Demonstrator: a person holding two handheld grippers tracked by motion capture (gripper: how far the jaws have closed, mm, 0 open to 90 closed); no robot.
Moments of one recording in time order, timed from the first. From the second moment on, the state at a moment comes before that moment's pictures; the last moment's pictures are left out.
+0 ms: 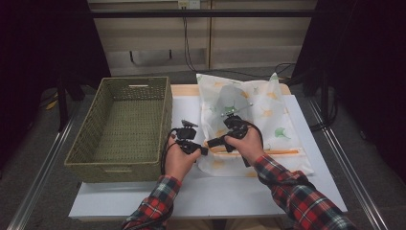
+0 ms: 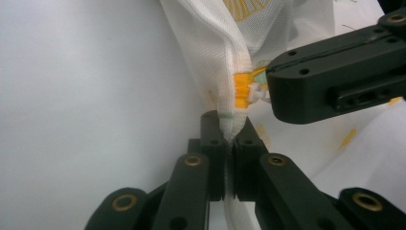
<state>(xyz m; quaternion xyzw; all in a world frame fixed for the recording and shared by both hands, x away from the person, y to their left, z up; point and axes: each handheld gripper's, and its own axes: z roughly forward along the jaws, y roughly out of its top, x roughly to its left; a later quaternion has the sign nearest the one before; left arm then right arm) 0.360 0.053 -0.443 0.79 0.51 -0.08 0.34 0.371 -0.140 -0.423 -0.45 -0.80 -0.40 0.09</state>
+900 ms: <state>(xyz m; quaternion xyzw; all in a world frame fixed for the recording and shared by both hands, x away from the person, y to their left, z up) 0.356 0.059 -0.428 0.78 0.52 -0.07 0.34 0.372 -0.144 -0.428 -0.46 -0.79 -0.40 0.10</state>
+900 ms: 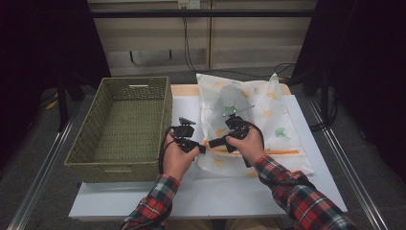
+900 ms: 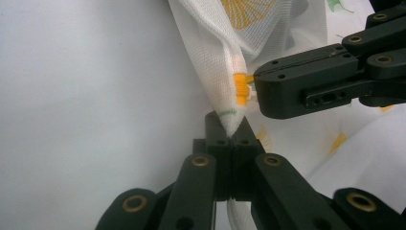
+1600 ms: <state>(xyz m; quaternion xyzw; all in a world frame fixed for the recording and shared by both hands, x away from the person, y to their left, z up) 0.355 0.063 -0.425 0.79 0.52 -0.07 0.33 0.369 -0.141 -0.431 -0.46 -0.79 -0.40 0.09</state>
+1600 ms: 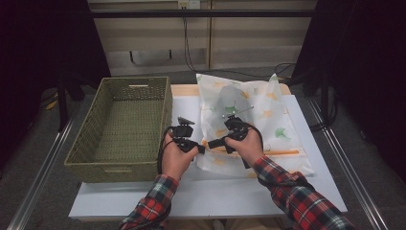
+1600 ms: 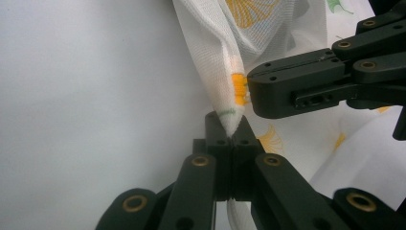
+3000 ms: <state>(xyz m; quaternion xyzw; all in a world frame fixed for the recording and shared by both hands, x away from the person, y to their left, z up) 0.353 0.063 -0.420 0.78 0.53 -0.07 0.33 0.367 -0.147 -0.439 -0.46 -0.79 -0.38 0.08</state>
